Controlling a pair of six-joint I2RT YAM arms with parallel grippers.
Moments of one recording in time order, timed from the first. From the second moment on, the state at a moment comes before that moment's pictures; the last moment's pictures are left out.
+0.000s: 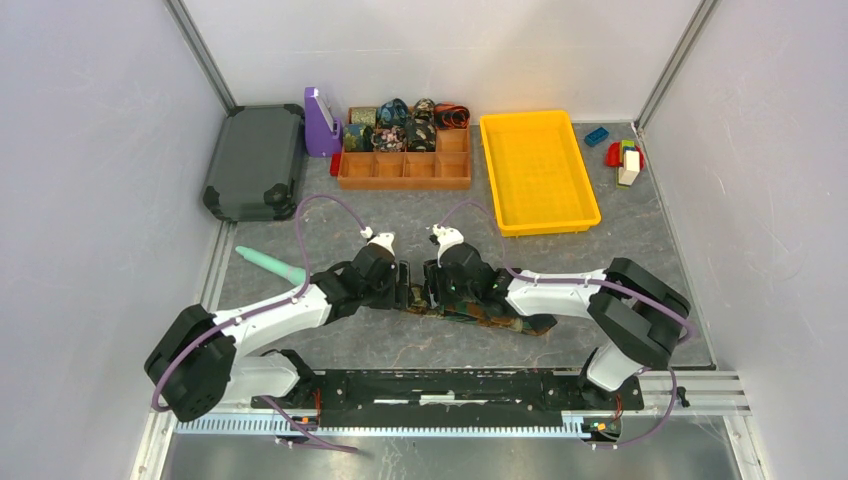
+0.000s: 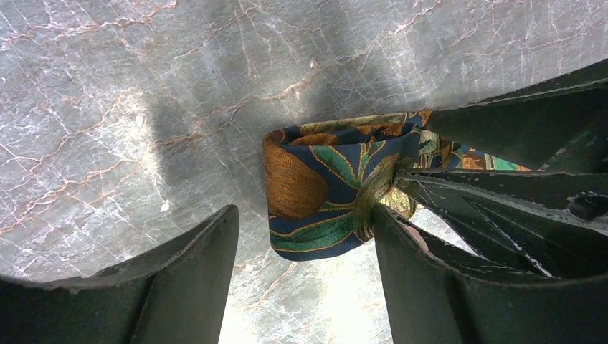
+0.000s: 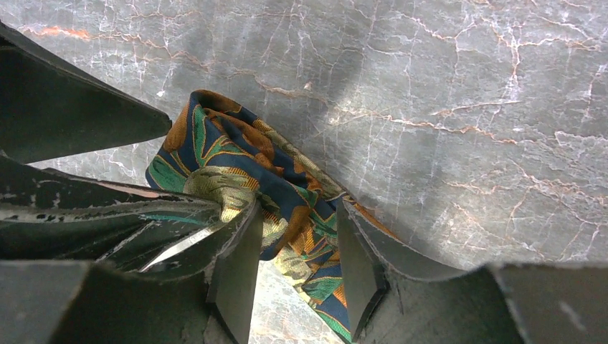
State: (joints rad) left arm -0.76 1.22 0.57 -0.24 -0.09 -0.61; right arm 0.97 1.61 0.76 0.14 0.08 0.55
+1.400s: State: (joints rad) left arm -0.57 1.24 0.41 0.09 0.29 -0.56; right arm 0.97 1.64 0.70 0.29 0.07 0.56
